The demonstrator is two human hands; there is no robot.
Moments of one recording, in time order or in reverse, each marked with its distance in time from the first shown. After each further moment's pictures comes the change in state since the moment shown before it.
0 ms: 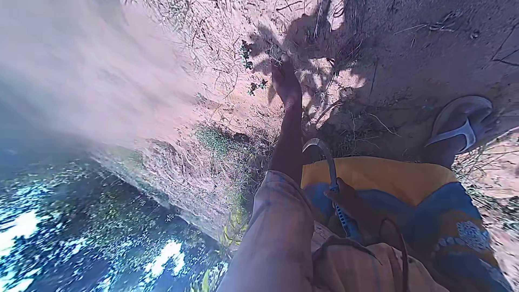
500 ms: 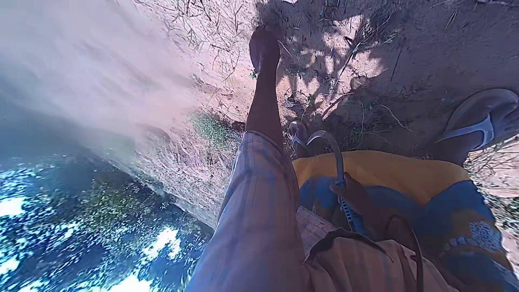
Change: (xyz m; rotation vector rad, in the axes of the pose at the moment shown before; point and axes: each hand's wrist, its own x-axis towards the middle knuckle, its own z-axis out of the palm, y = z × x) left_hand 0.106 -0.014 -0.033 0.841 -0.220 -0.181; right_hand 0.007 0.001 0.006 -0.022 0.022 0.060
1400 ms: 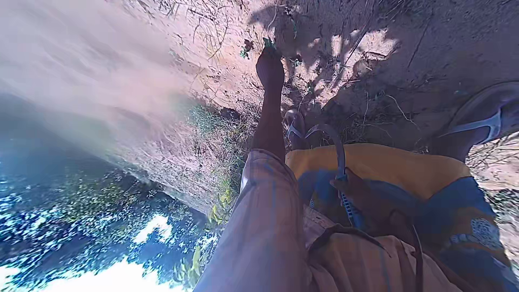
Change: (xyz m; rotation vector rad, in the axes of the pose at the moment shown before) left_hand -0.036 -0.070 0.056 -0.289 -0.045 0.115; right_hand 0.009 0.001 0.001 0.059 0.000 0.031
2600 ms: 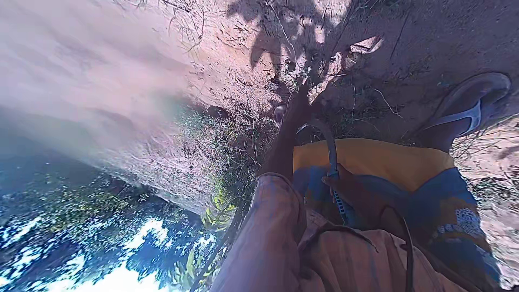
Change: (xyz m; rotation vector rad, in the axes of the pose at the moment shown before) left_hand -0.107 0.003 0.050 0.032 -0.635 0.039; right_hand -0.002 0.008 -0.006 0.081 -0.002 -0.013
